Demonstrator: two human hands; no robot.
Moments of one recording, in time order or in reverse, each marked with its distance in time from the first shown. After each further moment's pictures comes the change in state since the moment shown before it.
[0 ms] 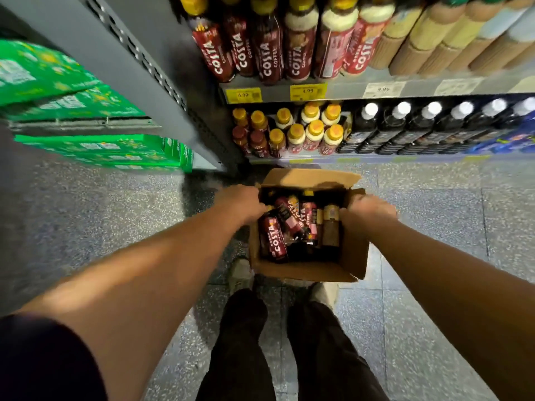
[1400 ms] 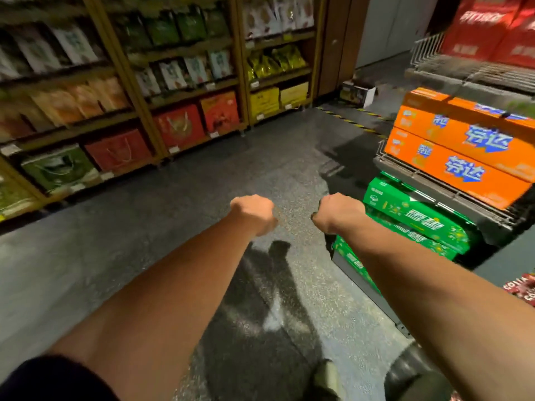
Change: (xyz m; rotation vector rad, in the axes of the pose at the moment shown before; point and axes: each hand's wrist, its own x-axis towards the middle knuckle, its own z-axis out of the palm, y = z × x) left_hand -0.565 -0.443 0.021 -0.273 0.448 -0.735; right_hand -0.575 -0.462 -0.035 -0.439 0.594 -1.051
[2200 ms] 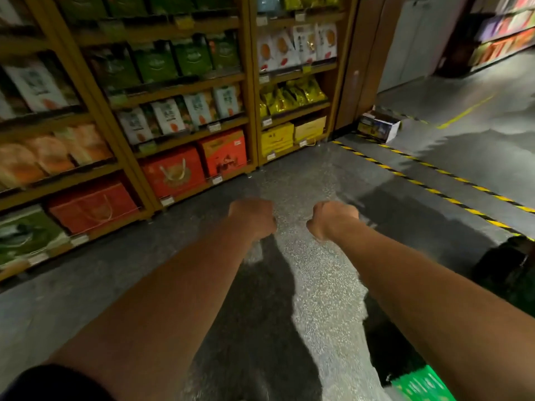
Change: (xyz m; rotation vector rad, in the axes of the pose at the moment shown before) left_hand 0.490 -0.237 -0.123 -0.047 0.040 0.072; right_hand 0.516 -0.163 -0.118 -0.082 -0.051 -0.049
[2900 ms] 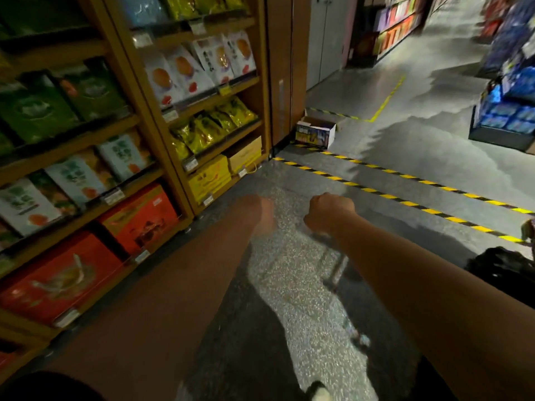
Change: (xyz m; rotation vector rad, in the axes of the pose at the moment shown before) left_hand 0.485 0.034 -0.150 0.084 -0.087 0.293; right_hand 0.427 0.152 -0.103 0.092 0.021 0.273
